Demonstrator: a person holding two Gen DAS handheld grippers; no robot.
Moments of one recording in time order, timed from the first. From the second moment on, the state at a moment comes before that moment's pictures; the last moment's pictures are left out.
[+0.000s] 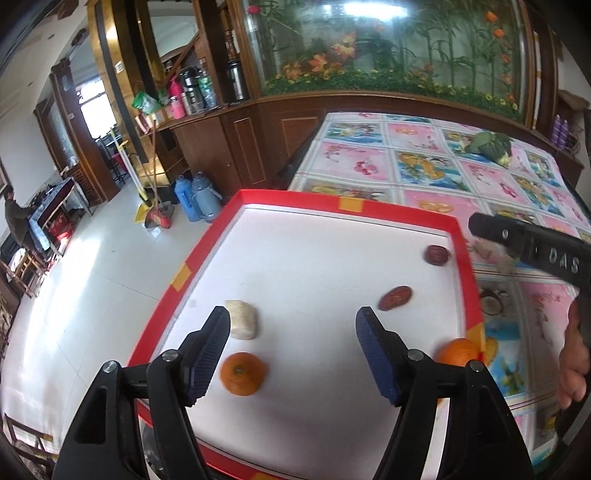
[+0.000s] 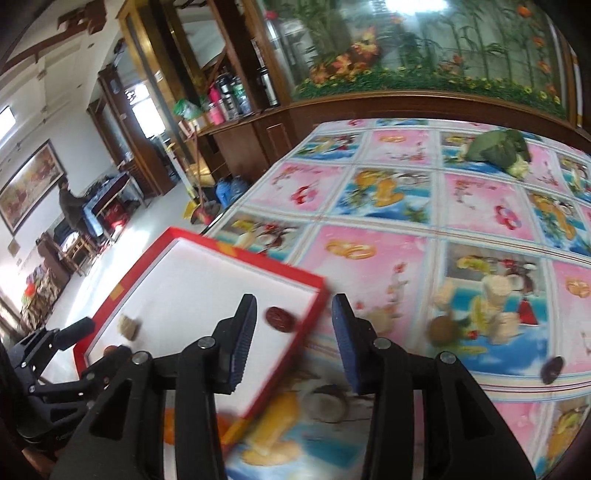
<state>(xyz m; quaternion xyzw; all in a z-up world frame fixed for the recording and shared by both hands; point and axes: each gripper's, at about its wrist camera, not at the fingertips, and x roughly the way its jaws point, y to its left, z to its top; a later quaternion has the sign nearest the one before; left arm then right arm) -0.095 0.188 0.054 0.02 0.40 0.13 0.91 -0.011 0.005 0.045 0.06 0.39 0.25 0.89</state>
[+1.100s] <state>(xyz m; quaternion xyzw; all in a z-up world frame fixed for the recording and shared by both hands) -0.032 0.077 0.057 0.08 0.43 -0.01 0.90 0.034 -0.117 0.001 0.11 0.49 0.13 0.86</state>
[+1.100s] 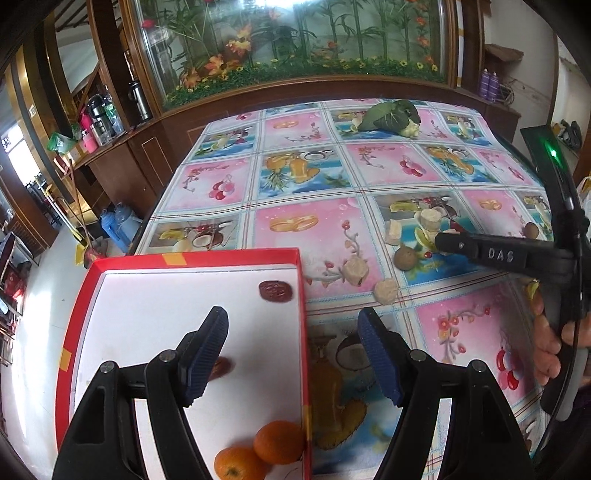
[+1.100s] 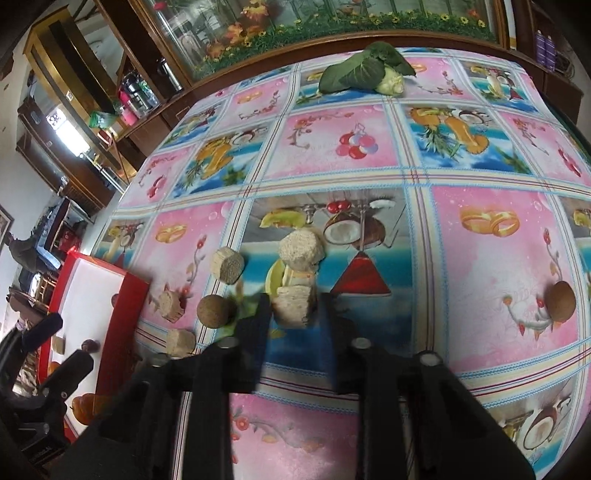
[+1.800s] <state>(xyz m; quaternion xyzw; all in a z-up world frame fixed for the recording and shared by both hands) 0.064 -0.002 0.032 0.11 0.48 -0.10 0.87 0.031 -0.175 0.033 0.22 0.44 0.08 0.87</state>
